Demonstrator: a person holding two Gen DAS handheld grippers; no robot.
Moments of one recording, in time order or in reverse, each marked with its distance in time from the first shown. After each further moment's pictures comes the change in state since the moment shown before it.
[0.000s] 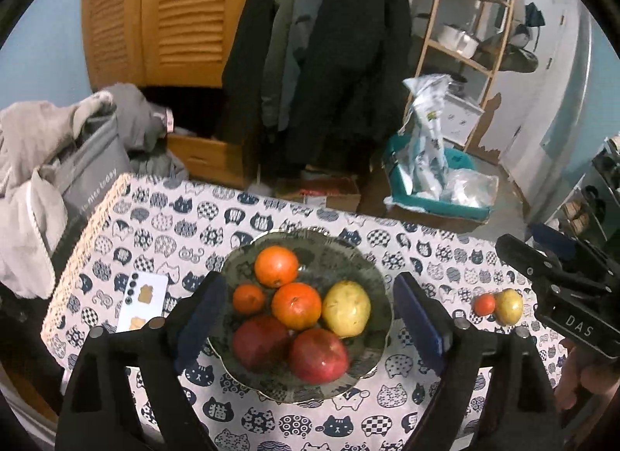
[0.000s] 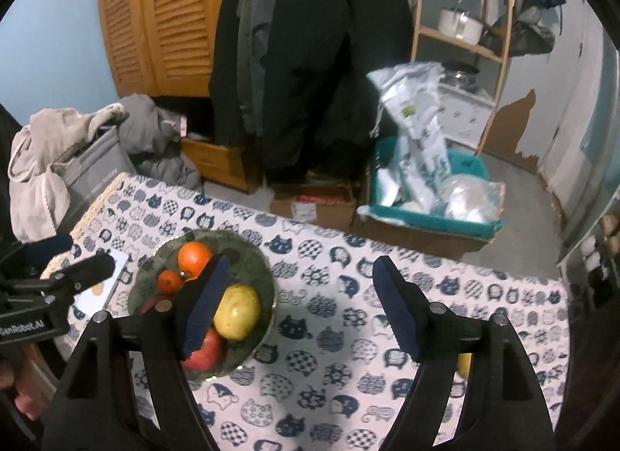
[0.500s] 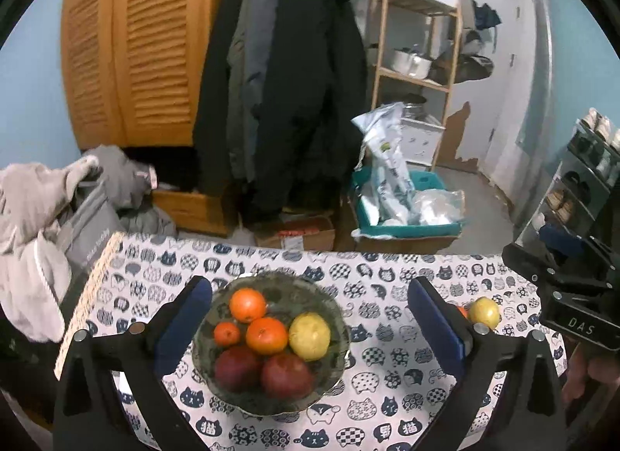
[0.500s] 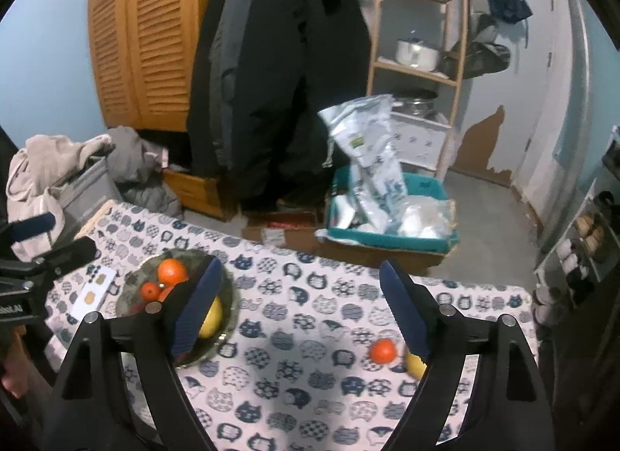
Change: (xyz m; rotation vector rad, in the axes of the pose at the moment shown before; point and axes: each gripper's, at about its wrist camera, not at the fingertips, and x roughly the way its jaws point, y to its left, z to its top) left arm -0.055 -0.064 0.010 0.131 -0.150 -0.029; right arm -0.071 -0.052 -0.011 0.027 -0.114 -0.074
